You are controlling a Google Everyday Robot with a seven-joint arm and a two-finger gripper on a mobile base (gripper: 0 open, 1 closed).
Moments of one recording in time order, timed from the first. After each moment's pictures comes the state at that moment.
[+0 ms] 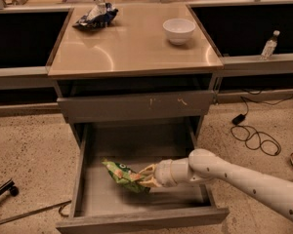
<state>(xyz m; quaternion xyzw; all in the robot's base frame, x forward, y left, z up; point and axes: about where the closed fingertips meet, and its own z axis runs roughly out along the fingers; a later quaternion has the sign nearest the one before) 0.514 0.015 0.455 -0.57 0.66 0.32 0.37</state>
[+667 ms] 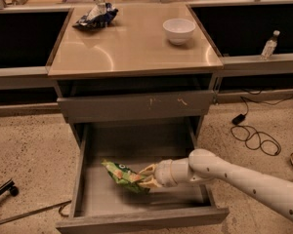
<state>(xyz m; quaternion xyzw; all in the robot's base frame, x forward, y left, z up) 0.514 0.015 0.455 -0.57 0.66 0.32 0.37</state>
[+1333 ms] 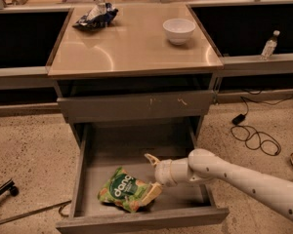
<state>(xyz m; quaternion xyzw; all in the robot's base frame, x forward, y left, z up) 0.514 0.015 0.455 -0.57 0.66 0.32 0.37</state>
